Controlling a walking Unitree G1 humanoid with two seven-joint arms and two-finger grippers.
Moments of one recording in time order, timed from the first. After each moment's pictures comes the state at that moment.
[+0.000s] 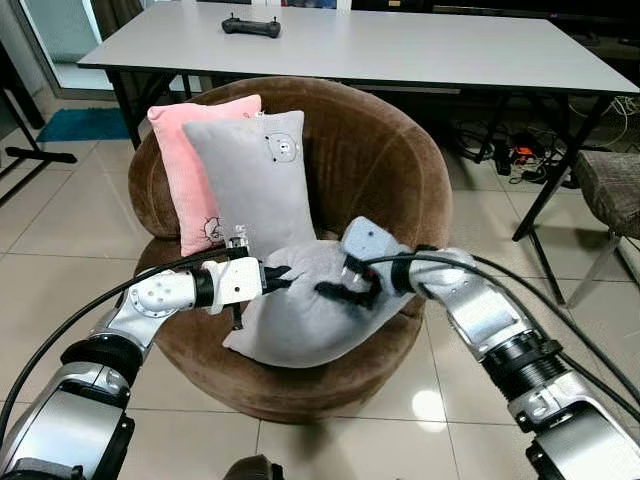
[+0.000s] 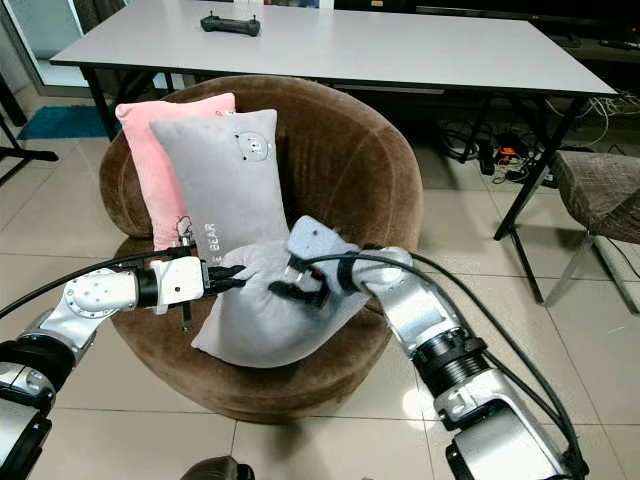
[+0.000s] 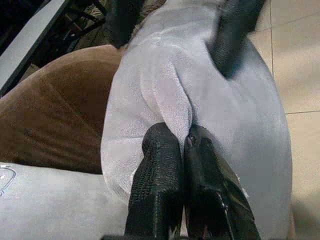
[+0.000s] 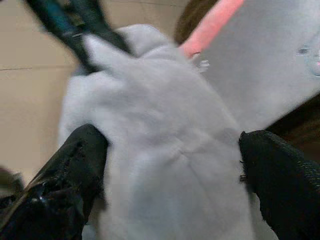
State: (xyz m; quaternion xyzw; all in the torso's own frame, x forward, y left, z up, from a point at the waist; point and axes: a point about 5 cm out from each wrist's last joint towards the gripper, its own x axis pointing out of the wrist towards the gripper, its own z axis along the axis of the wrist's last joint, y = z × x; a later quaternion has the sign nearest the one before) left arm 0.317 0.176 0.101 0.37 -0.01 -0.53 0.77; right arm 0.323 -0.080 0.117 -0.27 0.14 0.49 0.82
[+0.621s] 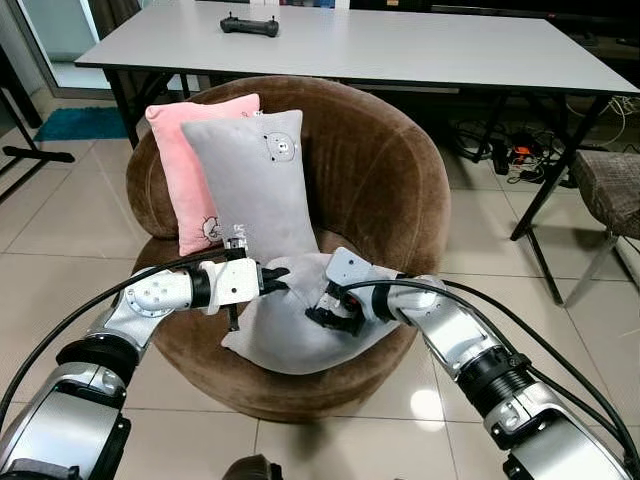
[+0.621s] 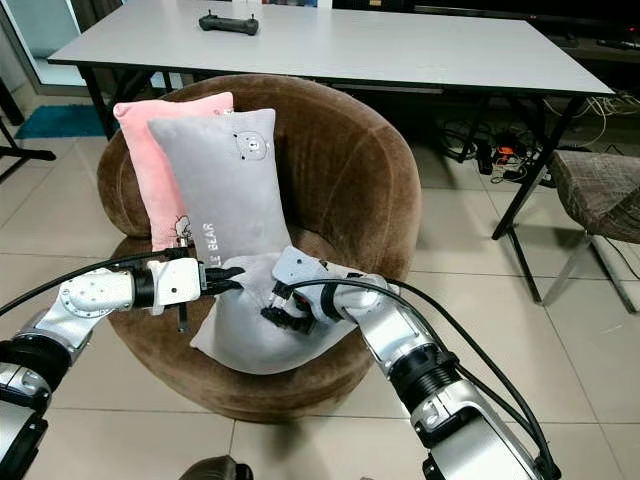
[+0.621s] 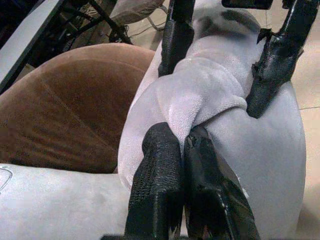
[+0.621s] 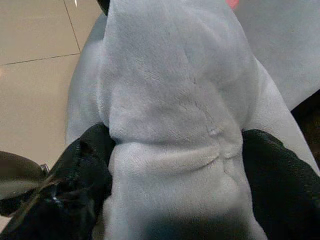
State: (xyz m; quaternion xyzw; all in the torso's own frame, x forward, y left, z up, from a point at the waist) left arm 0.316 0.180 0.102 0.38 0.00 -0.53 0.76; right arm 0.314 -0.066 0.080 -0.25 0.20 0.48 0.82
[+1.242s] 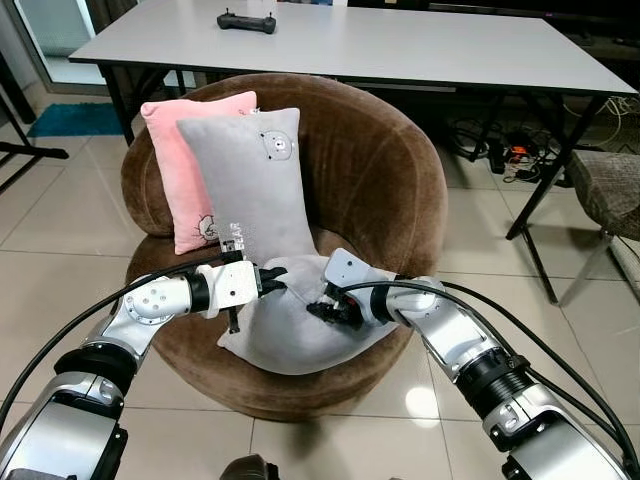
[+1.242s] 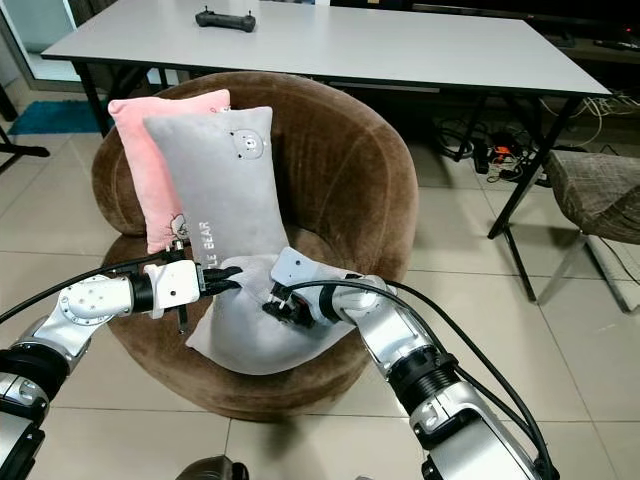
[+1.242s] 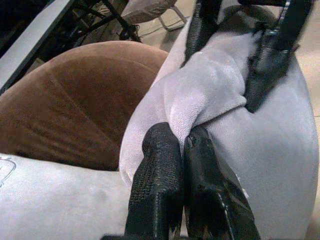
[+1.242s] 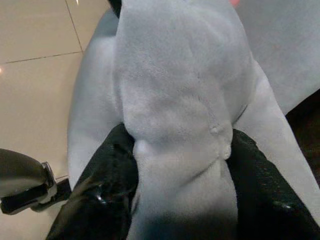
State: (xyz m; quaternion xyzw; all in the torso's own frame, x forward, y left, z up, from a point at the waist) left arm 0.313 0.182 0.098 0.37 -0.01 -0.51 0.78; right arm 0.312 -0.064 0.080 -0.24 0.19 0.49 0.82
